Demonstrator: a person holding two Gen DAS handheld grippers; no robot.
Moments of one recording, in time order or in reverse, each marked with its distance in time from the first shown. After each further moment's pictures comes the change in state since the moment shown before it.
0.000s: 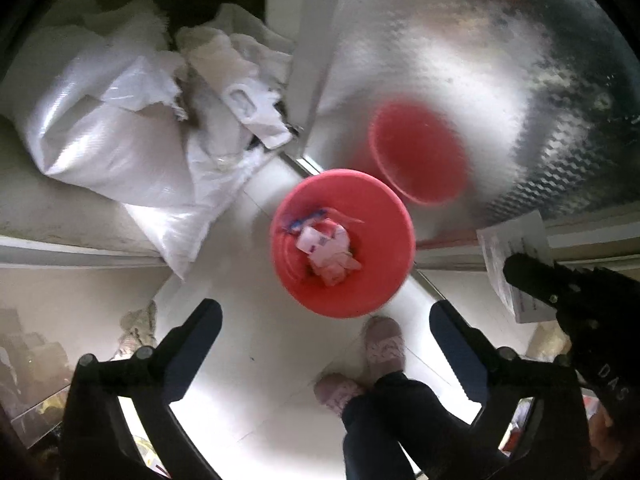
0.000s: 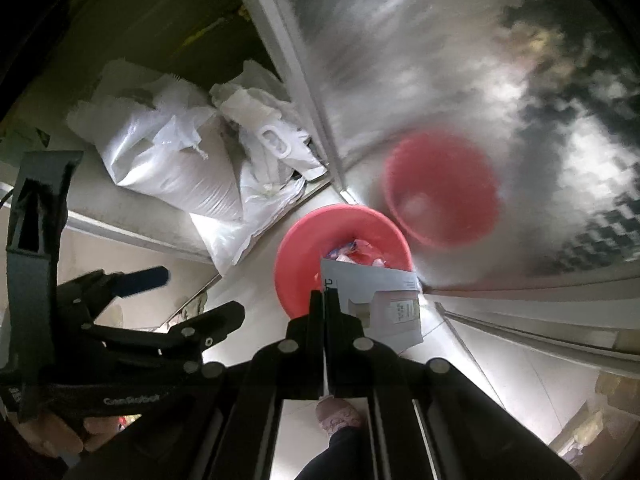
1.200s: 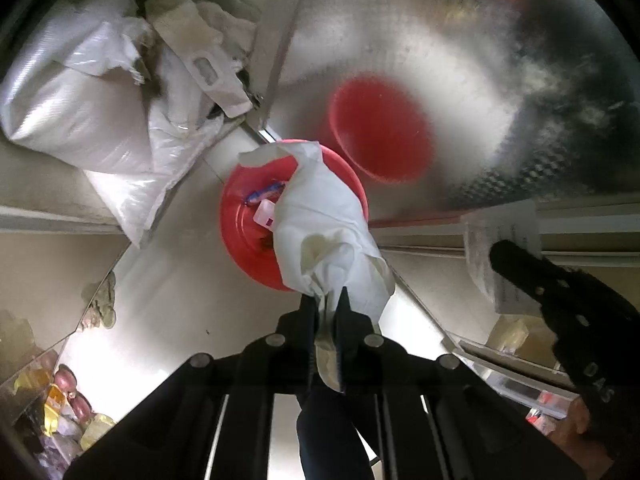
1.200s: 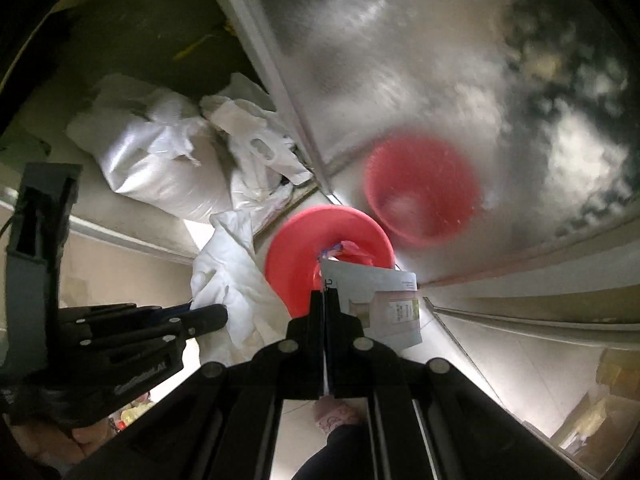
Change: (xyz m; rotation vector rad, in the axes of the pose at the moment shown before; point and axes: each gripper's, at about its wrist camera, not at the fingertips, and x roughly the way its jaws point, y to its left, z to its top) left arm 0.015 -0.034 -0.003 -0.039 0.105 -0.142; right arm -0.022 -0.021 -0.005 0.052 -0.032 -0.026
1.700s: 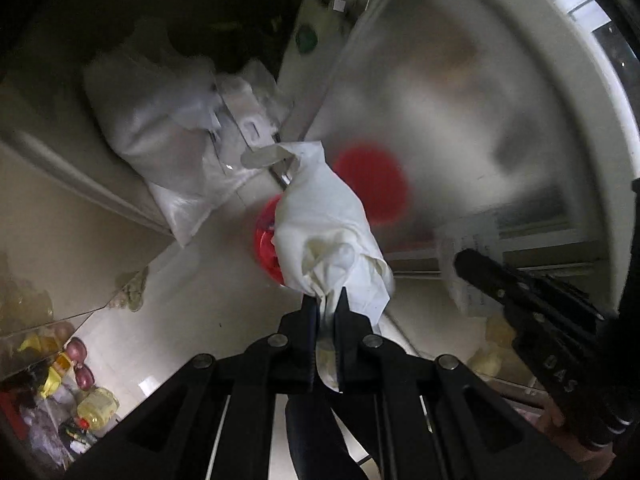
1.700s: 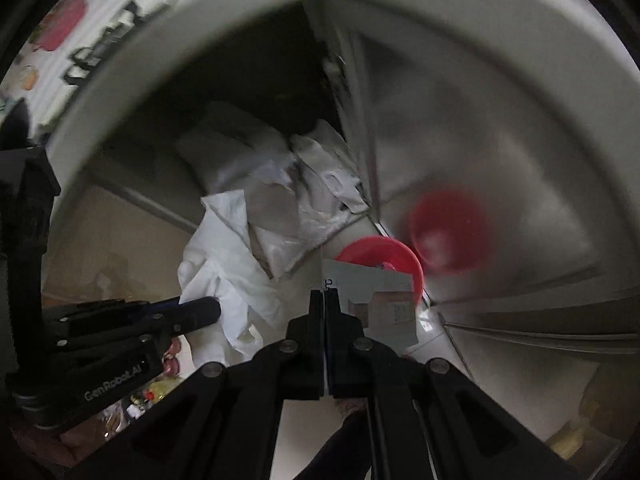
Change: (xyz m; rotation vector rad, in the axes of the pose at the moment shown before) left arm -0.165 -0.009 -0.039 -0.098 -0.146 0.018; right arm -0.140 0.062 0.009 -0.129 -0.028 0.091
